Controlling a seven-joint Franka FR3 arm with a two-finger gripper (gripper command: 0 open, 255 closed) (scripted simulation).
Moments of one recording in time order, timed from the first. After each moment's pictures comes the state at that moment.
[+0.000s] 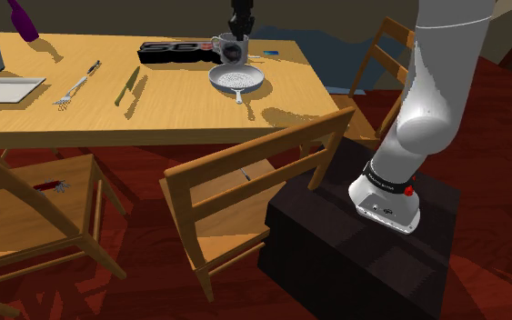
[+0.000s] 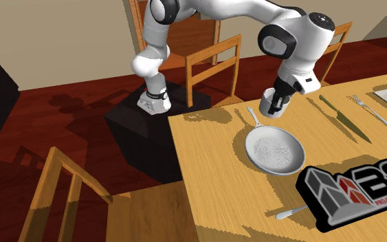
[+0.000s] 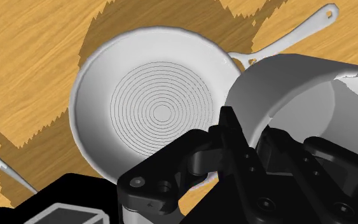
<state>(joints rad) 0.06 0.33 -0.20 -1.50 0.13 1.74 -0.28</state>
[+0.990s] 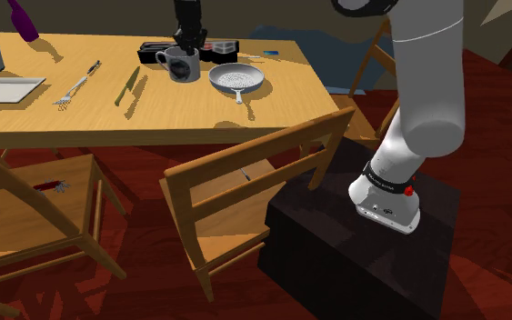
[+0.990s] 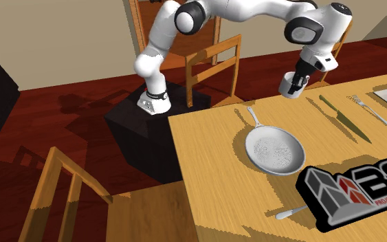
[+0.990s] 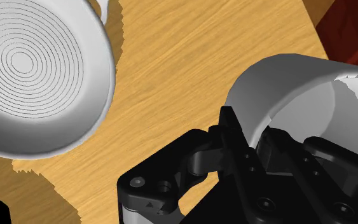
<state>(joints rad) 0.24 0.54 -0.11 -1.22 0.13 1.70 0.01</state>
